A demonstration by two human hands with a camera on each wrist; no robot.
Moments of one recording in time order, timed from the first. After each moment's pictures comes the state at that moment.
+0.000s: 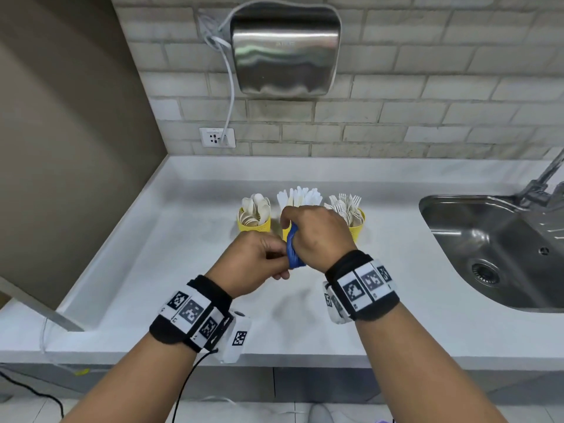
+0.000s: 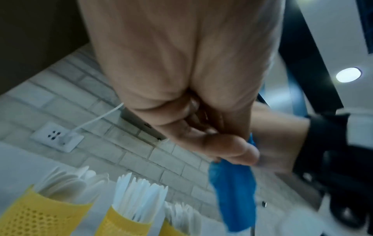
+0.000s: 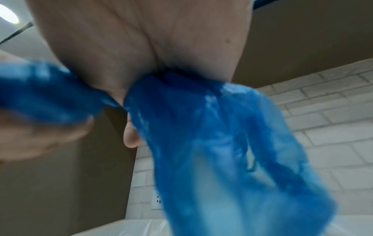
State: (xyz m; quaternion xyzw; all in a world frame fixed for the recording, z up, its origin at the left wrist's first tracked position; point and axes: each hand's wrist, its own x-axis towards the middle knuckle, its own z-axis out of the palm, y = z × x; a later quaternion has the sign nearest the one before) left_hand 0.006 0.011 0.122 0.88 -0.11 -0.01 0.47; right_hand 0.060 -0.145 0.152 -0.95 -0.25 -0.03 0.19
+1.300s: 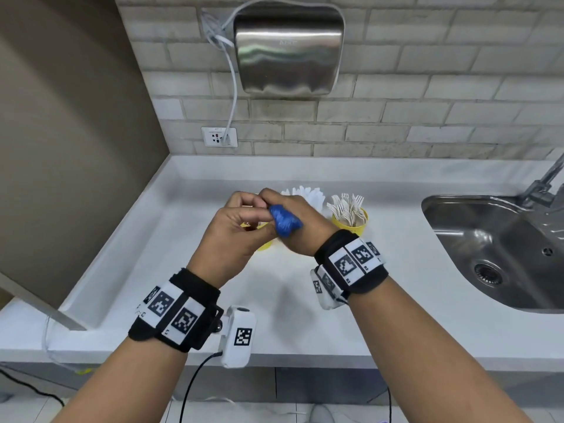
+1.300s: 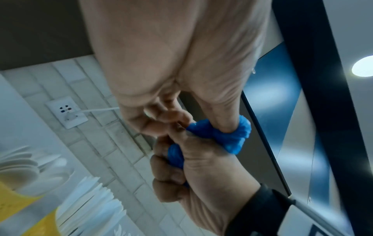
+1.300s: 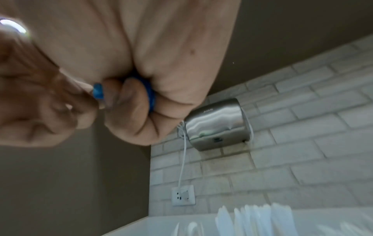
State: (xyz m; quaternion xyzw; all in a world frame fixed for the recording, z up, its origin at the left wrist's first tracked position) left_hand 0.002 0.024 0.149 0.77 -0.05 0.14 0.63; right_hand 0.081 -0.118 0.157 -0.85 -0.39 0.05 0.35
